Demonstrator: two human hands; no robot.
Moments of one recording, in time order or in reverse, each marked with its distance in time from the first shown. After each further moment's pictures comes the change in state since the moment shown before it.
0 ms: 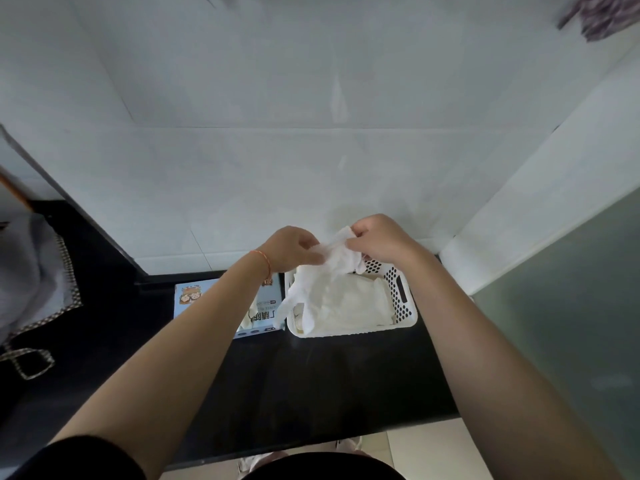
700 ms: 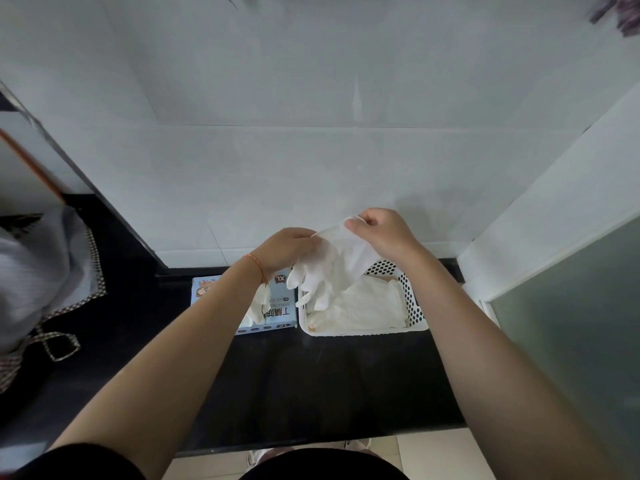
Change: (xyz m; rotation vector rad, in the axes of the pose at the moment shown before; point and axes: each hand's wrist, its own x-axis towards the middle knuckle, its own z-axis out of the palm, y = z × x) left_hand -0.020 -0.019 -0.007 -0.475 0.006 -0.075; right_hand 0.007 -0.003 0.014 0.234 0.142 -0.115
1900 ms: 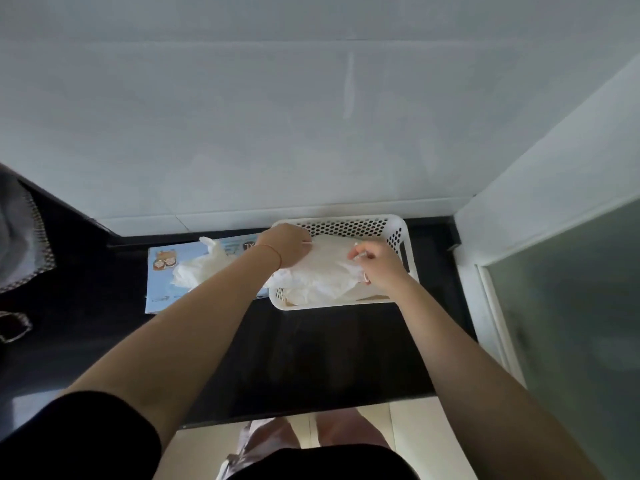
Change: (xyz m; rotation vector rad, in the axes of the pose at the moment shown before) left_hand 0.084 -0.078 0.059 1.100 -0.077 -0.062; right_hand -0.016 0.154 0.036 0.041 -0.149 0.337
